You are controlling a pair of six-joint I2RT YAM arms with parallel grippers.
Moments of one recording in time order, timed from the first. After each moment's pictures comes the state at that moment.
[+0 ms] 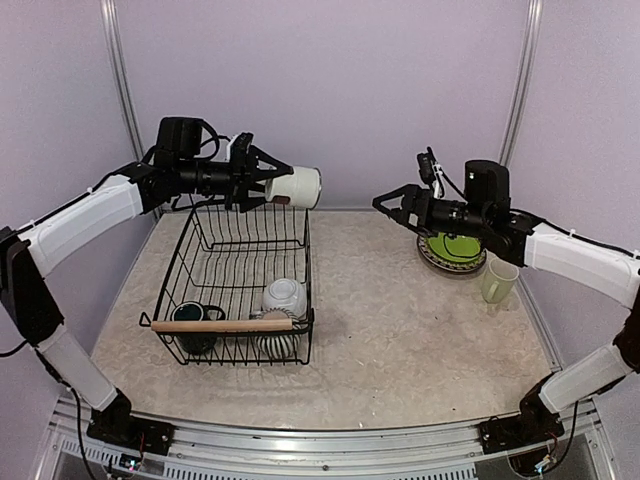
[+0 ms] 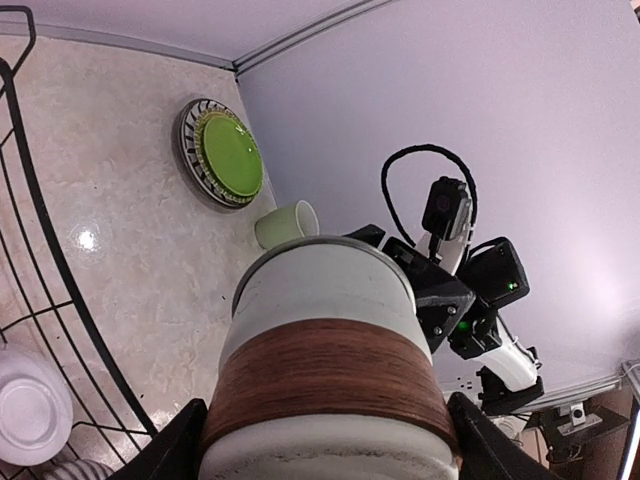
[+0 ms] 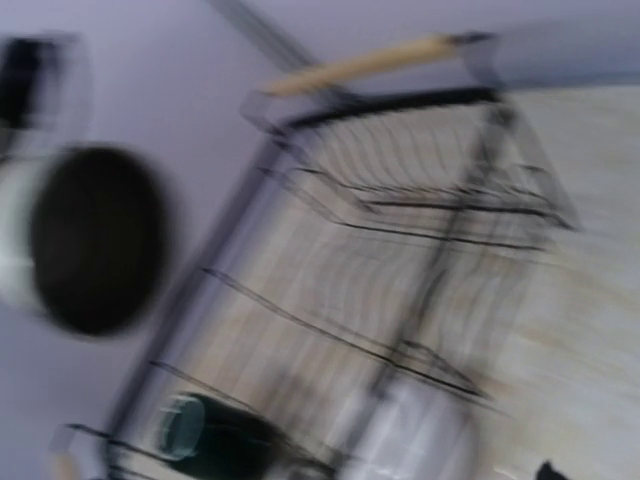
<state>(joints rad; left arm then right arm) -0.48 1.59 1.52 -0.27 0.75 -0.87 0.52 1.37 1.08 0.04 -0.47 0.60</state>
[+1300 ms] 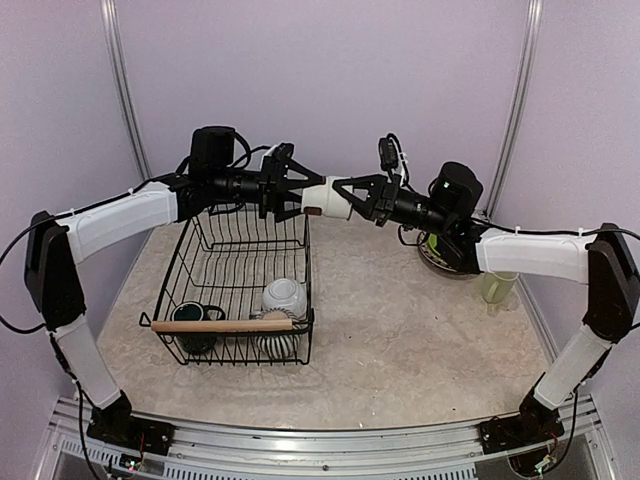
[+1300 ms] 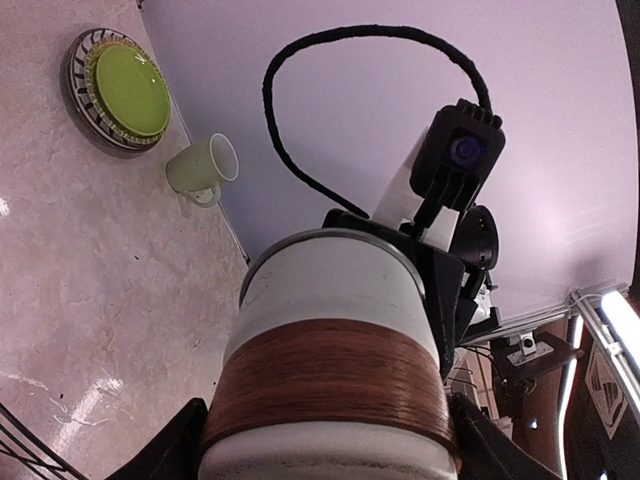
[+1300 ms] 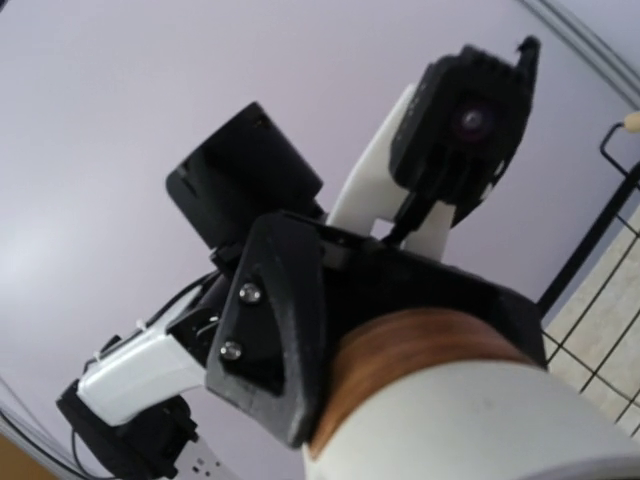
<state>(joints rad) -0.56 1.76 1.53 -0.01 0.97 -1.02 0.66 1.62 1.11 0.78 -0.65 1.05</state>
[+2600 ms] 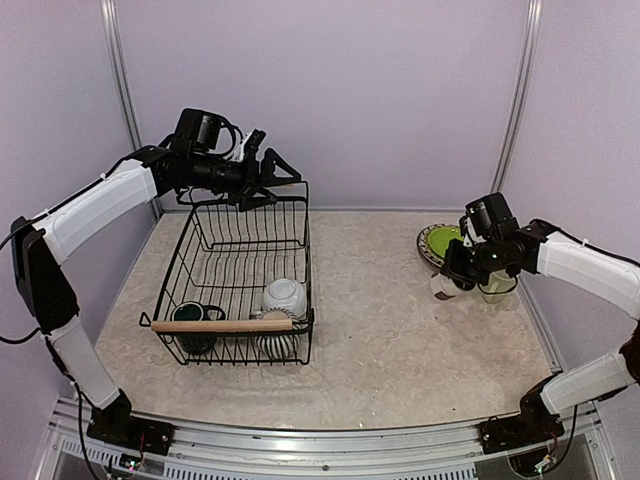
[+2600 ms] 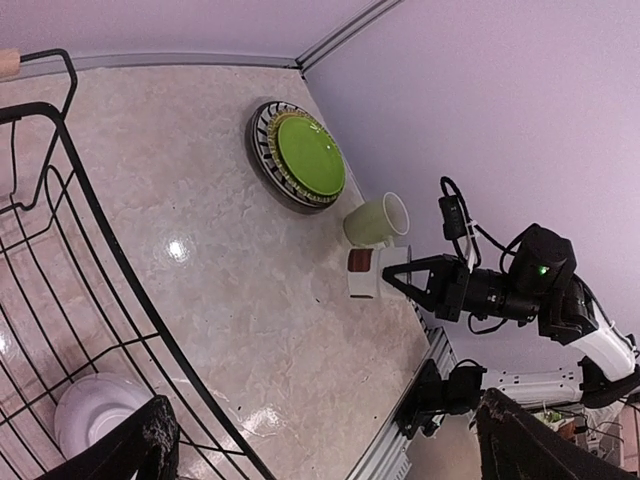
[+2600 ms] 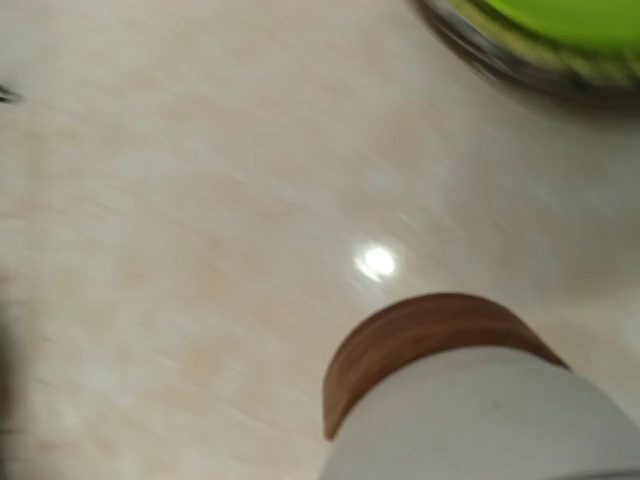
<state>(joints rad) -0.51 1.71 1.71 -0.53 0.62 -0.57 0.44 1.30 0.99 -0.52 0.00 0.64</state>
